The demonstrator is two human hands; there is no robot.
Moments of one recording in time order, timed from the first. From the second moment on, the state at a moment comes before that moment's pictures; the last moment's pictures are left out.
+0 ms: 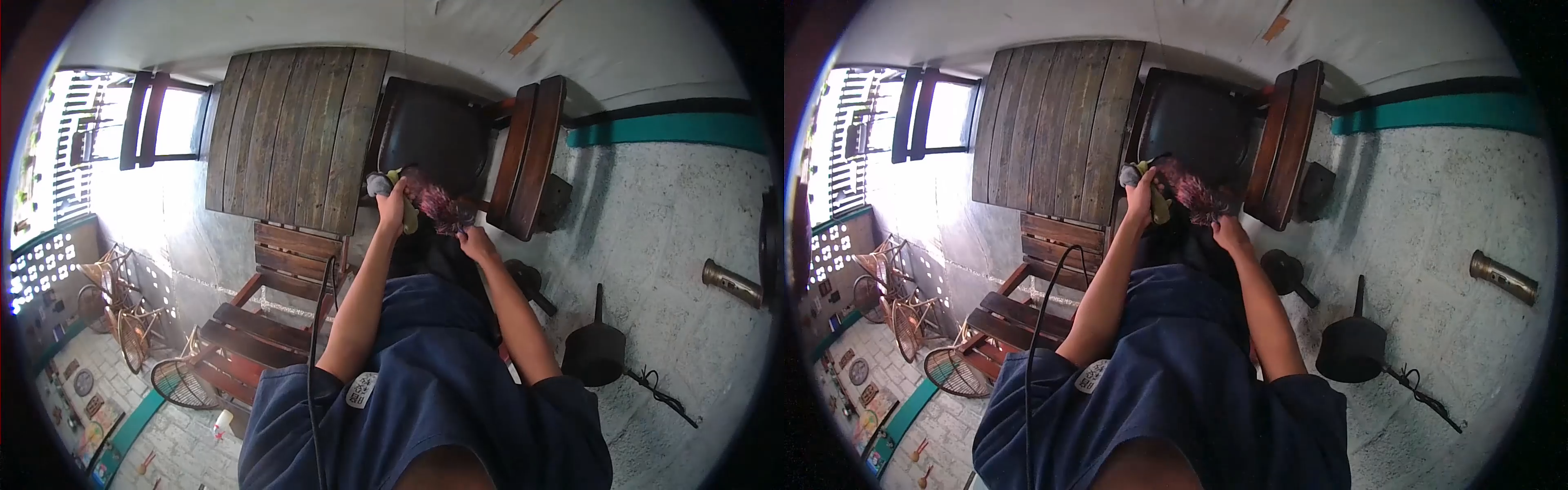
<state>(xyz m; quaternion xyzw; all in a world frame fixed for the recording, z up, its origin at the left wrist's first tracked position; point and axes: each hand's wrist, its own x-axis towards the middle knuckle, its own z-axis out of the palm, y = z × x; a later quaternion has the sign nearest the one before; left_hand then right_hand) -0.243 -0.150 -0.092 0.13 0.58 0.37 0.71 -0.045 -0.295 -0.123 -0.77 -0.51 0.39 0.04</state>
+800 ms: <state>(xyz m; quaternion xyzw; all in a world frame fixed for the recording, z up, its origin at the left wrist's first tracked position) -0.155 0.013 -0.101 0.23 0.60 0.34 0.69 0.017 -0.117 -0.155 -0.76 -0.51 0.40 0.06</state>
